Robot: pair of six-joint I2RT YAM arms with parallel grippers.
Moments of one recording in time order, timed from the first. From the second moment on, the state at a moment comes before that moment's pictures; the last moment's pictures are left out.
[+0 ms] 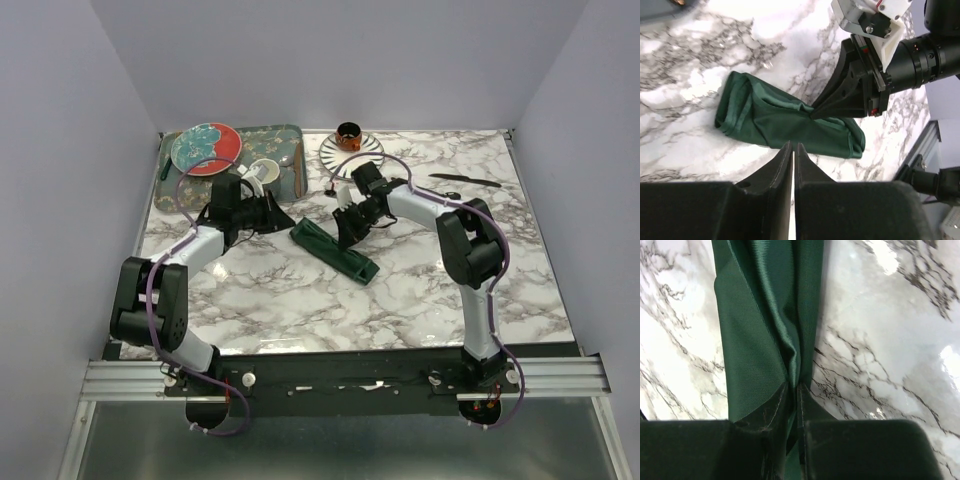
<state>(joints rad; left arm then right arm) -0.19 1.52 0.86 0.10 0.65 -0.46 0.52 2.13 1.54 -0.57 -0.58 -0.22</state>
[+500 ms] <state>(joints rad) -0.31 1.71 0.81 0.21 0.70 -0.65 0.56 2.13 1.55 -0.58 -0.59 -0.42</state>
